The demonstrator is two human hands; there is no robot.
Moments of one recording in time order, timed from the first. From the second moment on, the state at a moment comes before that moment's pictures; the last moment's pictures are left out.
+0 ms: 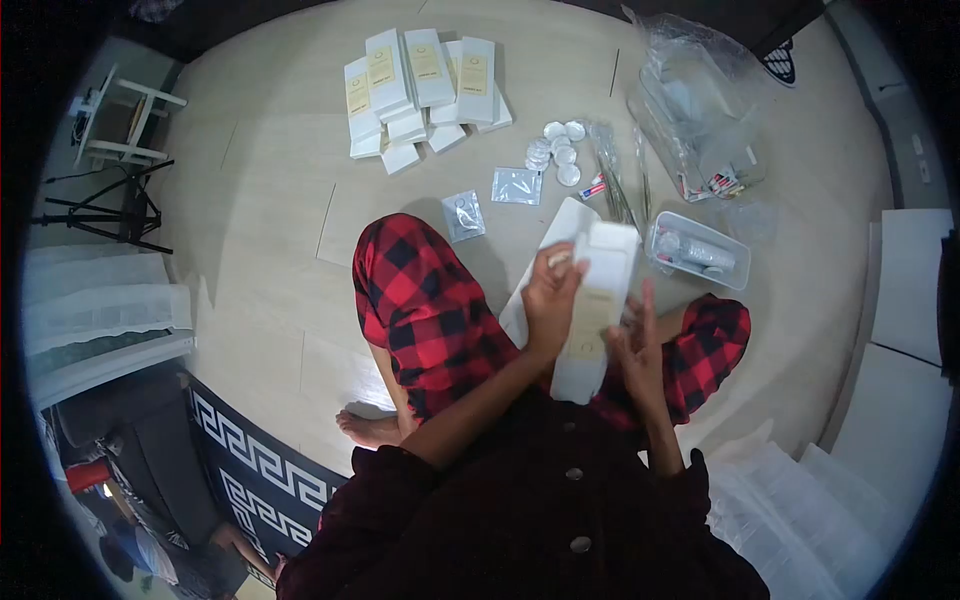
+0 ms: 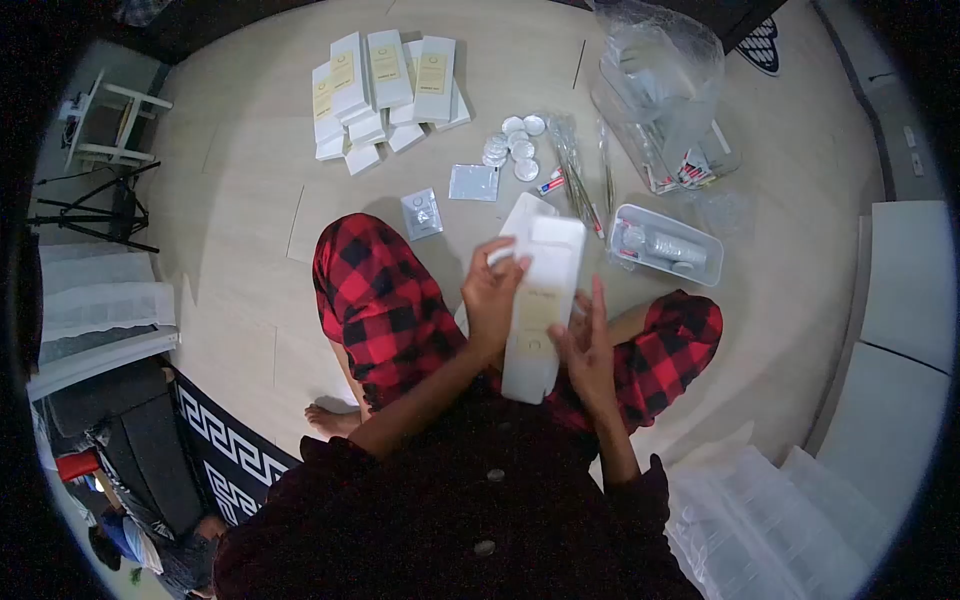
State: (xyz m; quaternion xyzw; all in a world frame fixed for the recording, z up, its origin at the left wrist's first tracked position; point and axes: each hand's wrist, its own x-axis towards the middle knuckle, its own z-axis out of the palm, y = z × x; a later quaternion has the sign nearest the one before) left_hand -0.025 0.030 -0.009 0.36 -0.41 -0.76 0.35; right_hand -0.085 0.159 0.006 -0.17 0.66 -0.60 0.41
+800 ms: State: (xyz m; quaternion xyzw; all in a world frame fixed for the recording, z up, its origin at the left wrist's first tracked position) left_hand 0.016 0.039 0.012 0.18 -0.73 -0.59 0.29; right_hand -0.110 0.152 0.058 -0.35 0.76 -0.50 0.24
